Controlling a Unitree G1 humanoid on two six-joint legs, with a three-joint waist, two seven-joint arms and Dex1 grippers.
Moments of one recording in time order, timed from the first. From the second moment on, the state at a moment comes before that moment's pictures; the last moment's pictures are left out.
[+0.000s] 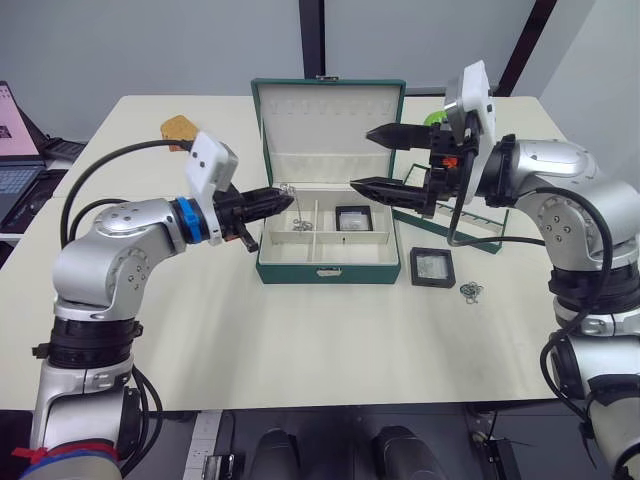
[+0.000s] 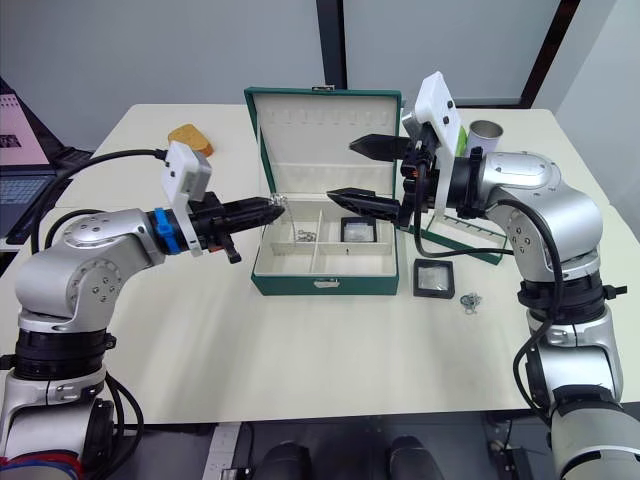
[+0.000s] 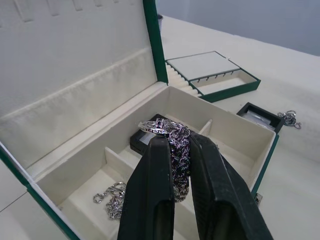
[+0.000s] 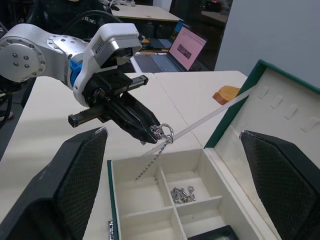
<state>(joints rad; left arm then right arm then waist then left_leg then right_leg) -0.65 0.71 0.06 -0.10 -0.53 0.73 -0.86 -0.96 -0.57 0.05 -0.12 0.53 0.73 0.96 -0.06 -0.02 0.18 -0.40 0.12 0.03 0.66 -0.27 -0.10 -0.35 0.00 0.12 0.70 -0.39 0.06</state>
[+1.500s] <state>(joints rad) -0.56 0.67 0.01 -0.03 -0.48 0.63 -0.94 -0.91 -0.61 0.03 -0.16 0.55 0.75 0.94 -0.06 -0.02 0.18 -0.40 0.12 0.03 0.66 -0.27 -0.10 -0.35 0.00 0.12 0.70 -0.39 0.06</state>
